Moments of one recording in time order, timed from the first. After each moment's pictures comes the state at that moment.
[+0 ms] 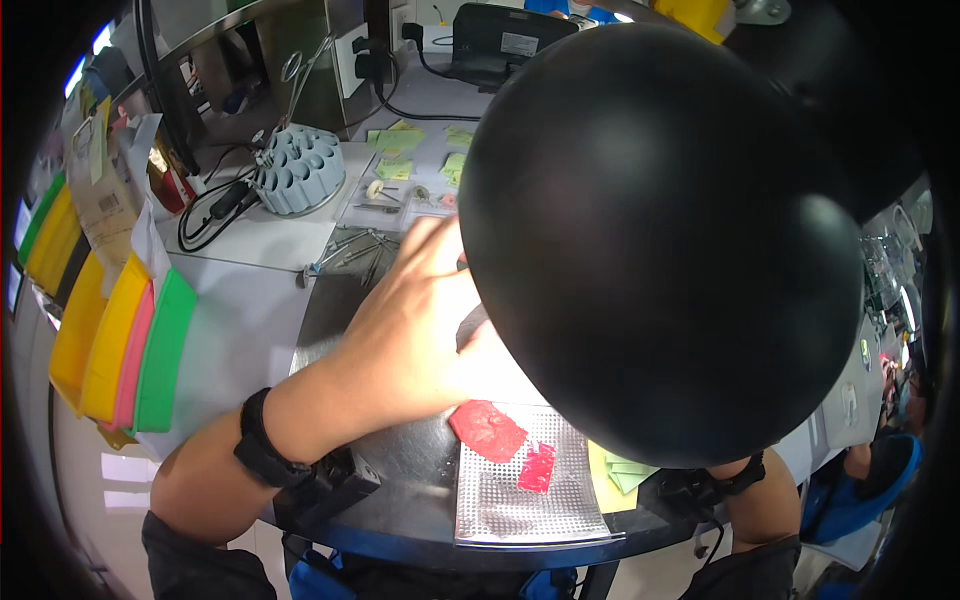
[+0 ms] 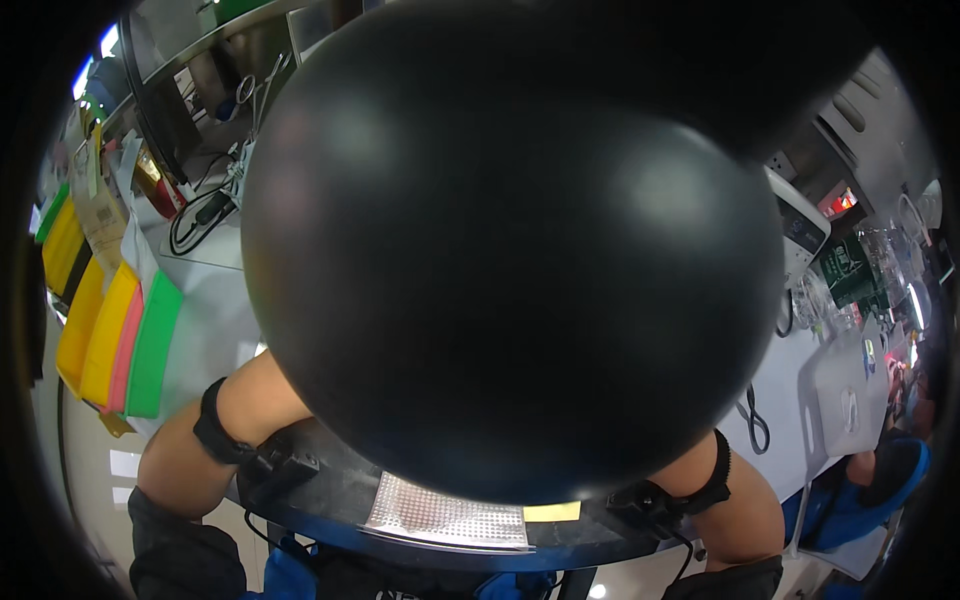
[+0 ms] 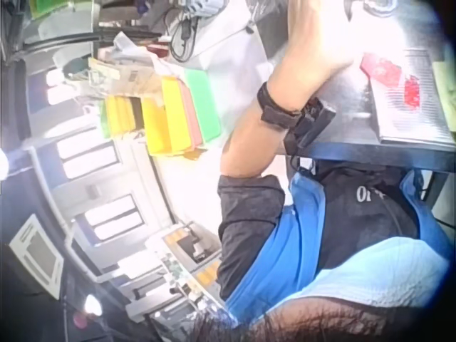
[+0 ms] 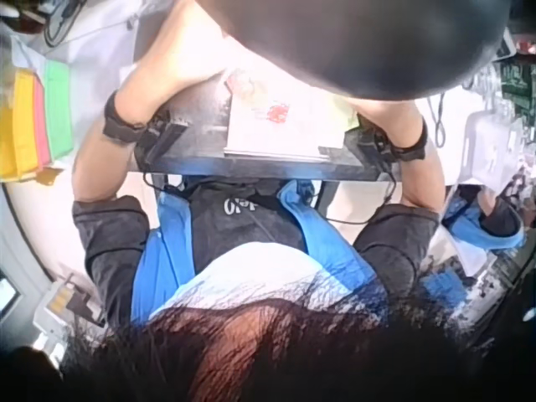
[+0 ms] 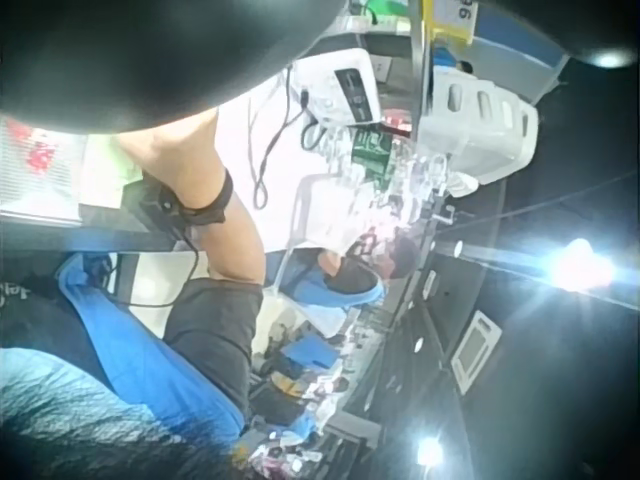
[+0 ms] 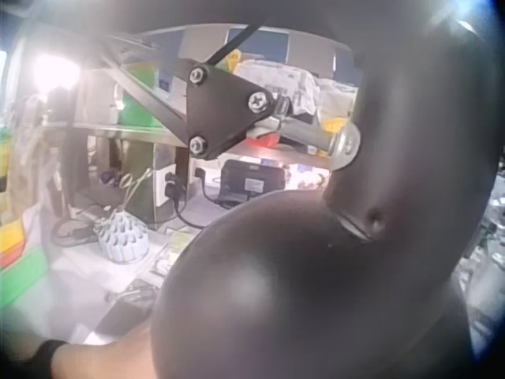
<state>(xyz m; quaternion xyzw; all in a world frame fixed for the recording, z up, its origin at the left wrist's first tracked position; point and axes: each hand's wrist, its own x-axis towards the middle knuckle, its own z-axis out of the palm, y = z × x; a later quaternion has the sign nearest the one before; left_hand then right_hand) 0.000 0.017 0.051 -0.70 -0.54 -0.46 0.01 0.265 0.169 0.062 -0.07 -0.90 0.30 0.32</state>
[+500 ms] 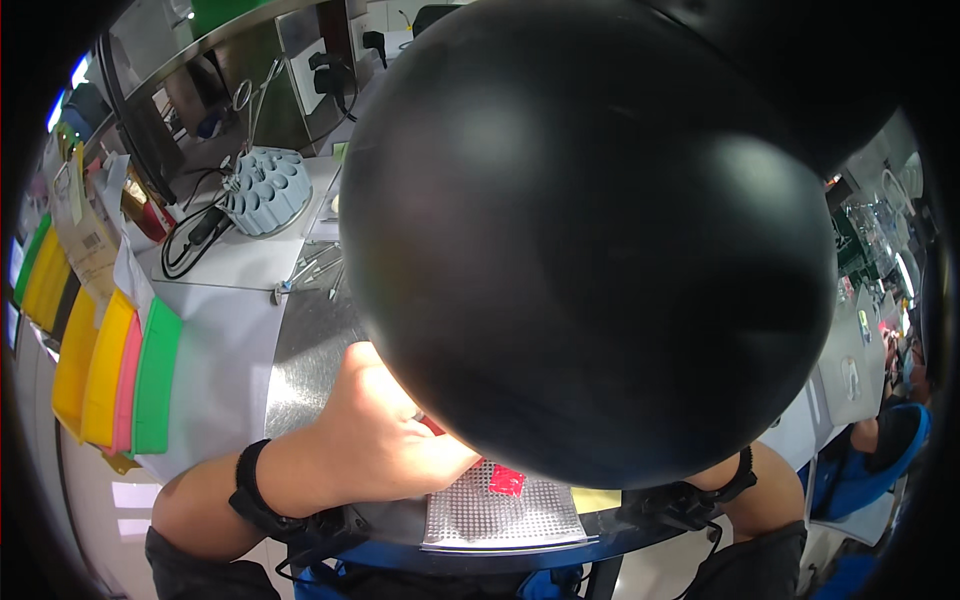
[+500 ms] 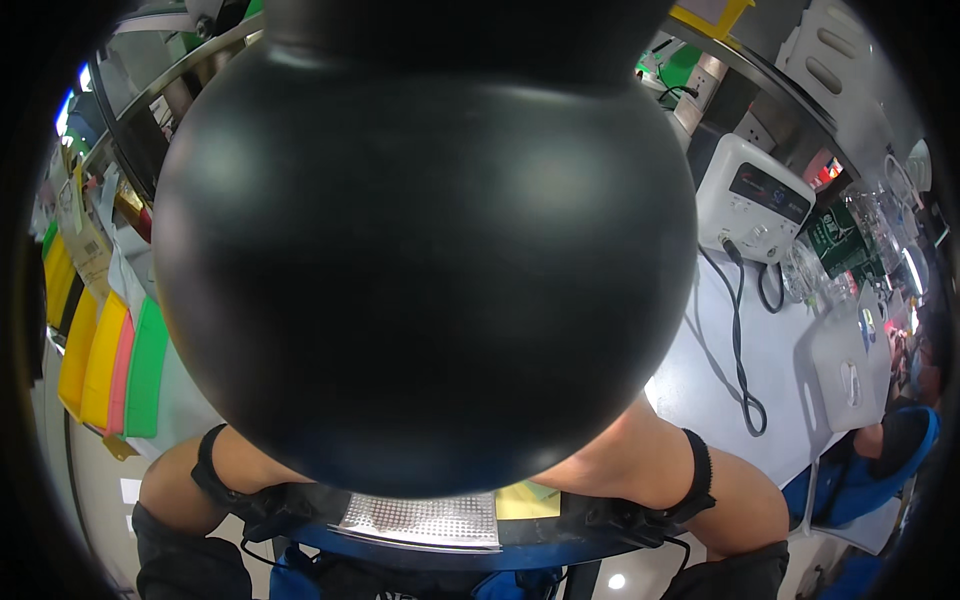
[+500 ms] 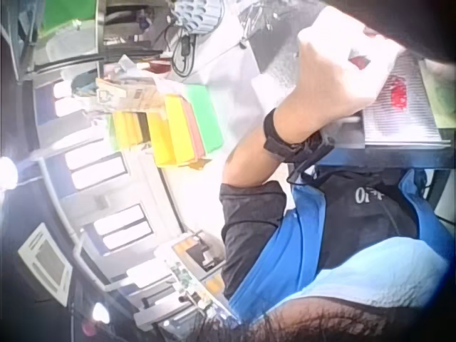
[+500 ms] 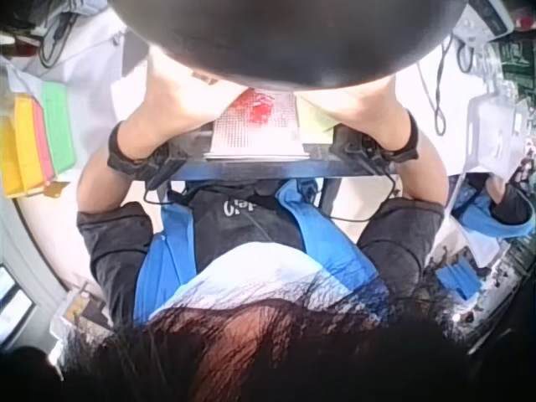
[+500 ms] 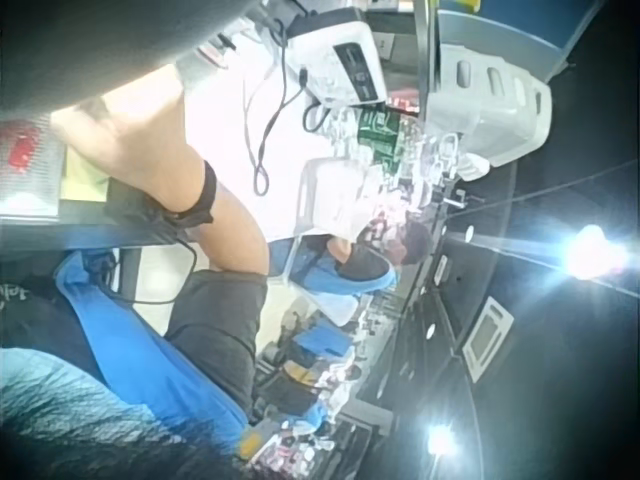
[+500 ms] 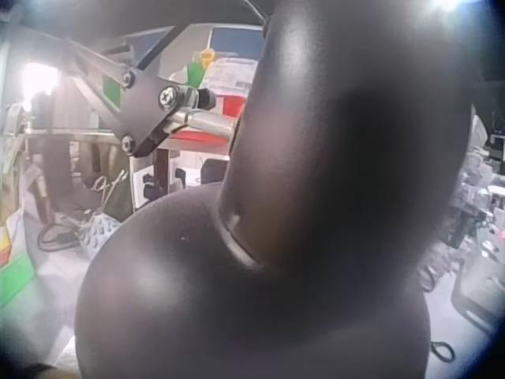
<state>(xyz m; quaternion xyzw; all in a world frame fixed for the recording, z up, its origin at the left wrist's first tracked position) 0.033 -0.010 0.064 -0.72 -0.49 -0.48 -0.09 0.259 0.133 0.069 0.01 -0.92 0.25 0.31</state>
